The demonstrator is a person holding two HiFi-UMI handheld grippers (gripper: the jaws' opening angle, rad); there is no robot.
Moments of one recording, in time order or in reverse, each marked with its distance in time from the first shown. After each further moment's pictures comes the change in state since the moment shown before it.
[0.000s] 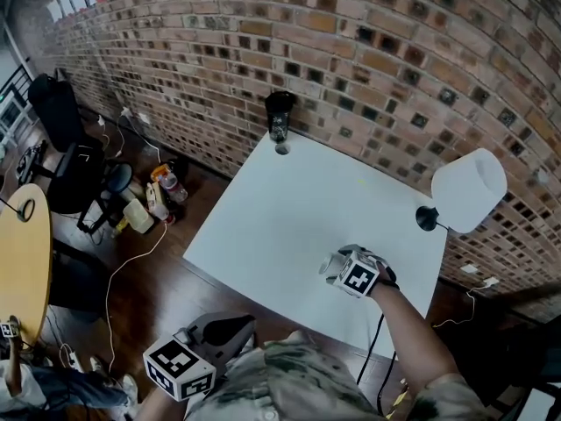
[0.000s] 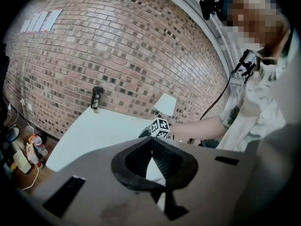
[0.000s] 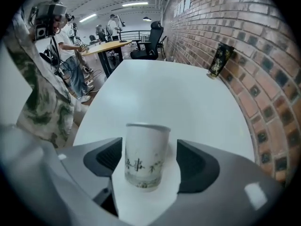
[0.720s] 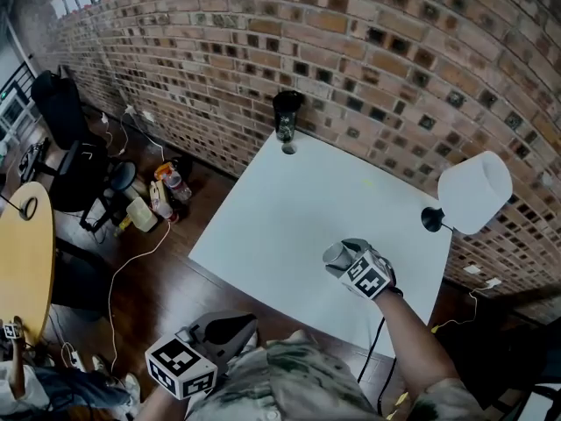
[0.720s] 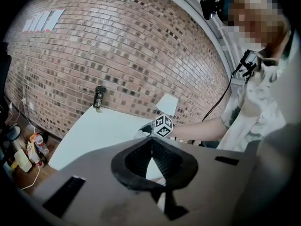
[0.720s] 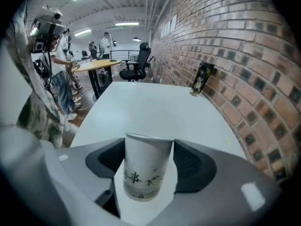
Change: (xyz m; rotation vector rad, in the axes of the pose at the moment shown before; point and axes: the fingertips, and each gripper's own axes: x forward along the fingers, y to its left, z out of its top) left arm -0.012 0.015 -0.004 -0.008 0.004 0.003; right arm -0.023 -0.019 0.044 0.102 -0.248 -0.147
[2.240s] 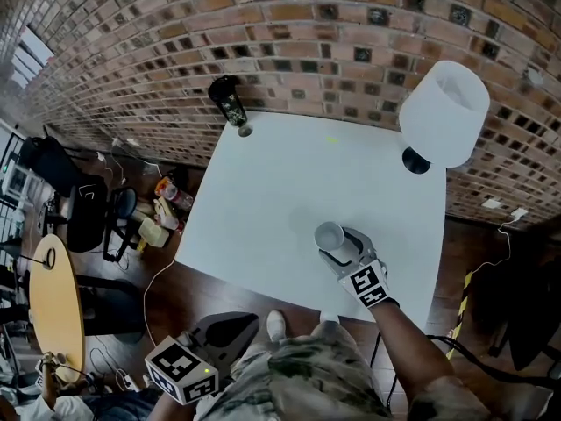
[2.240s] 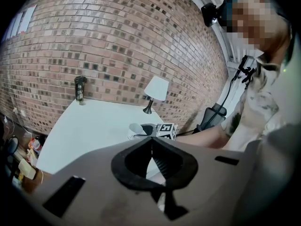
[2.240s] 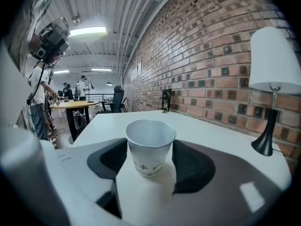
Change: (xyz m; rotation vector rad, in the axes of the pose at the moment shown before) left arm 0.075 -0.085 -0.015 0.074 0.197 -0.022; right arm -0.051 0.005 -0.074 0.296 -0.540 -0.242
